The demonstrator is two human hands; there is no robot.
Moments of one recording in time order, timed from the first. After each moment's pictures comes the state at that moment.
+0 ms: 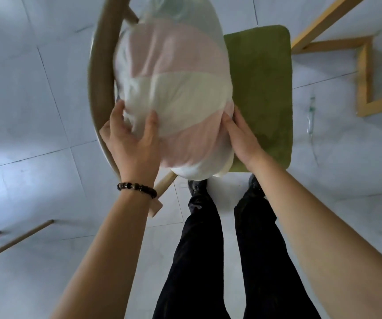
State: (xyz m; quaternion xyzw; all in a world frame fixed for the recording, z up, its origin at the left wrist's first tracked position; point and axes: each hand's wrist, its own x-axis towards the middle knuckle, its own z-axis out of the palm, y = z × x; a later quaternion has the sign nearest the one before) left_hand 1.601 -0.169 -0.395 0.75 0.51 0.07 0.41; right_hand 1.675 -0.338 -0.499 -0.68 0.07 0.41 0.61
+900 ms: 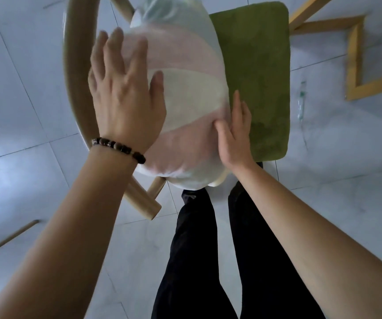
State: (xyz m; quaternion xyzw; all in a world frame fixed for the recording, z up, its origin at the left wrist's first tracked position) left_hand 1.648 -0.134 -0.397 0.97 0.19 -0.05 0.11; right_hand 1.639 -0.320 -0.505 -0.80 0.12 0.31 0.51
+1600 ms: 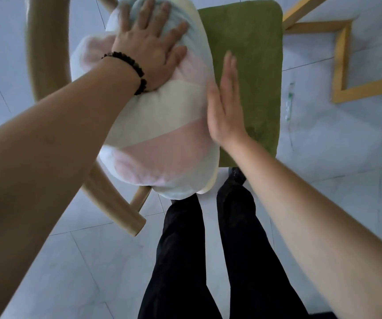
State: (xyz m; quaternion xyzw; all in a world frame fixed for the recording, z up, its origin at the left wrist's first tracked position) left_hand 1.747 -0.100 -0.507 0.97 -0.04 -0.24 0.00; right_hand 1.697 -0.301 -0.523 -0.85 -0.01 0.25 0.47
